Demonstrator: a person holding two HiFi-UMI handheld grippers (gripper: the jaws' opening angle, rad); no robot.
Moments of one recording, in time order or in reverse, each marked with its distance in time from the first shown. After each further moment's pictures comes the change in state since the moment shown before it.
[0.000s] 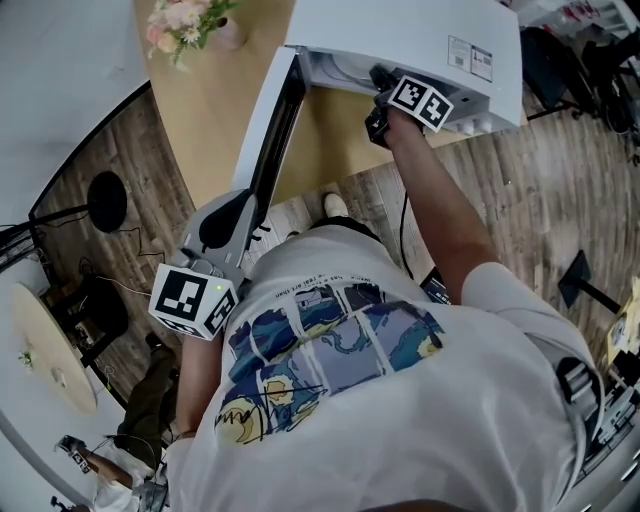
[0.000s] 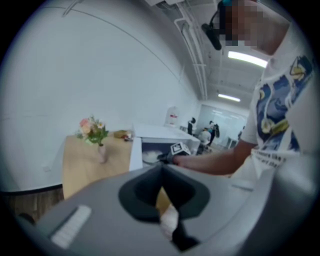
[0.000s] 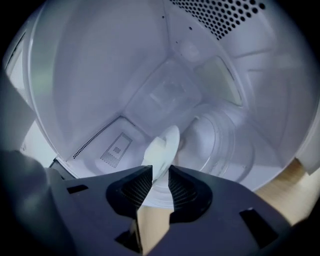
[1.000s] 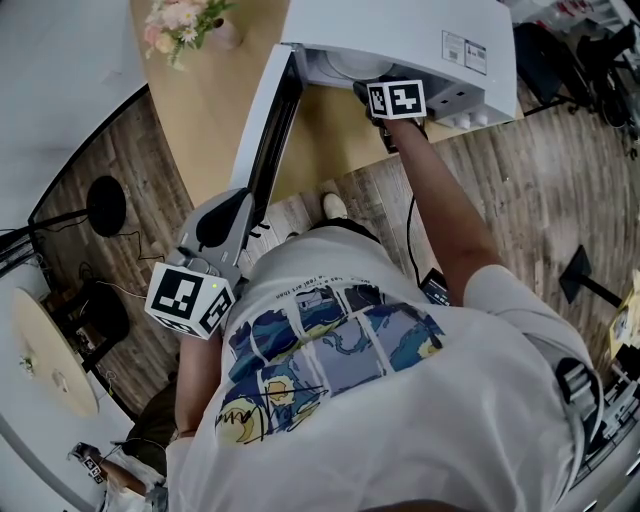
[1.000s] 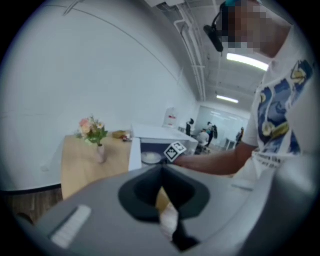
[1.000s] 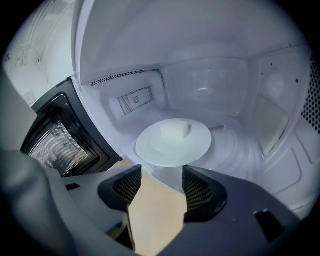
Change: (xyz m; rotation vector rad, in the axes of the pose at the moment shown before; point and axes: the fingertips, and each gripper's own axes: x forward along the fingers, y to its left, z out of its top) left arm -0.007 -0.002 -0.003 -0.008 -0.018 -0.016; right arm -0.008 0.010 -0.041 -0.667 0.360 -0.104
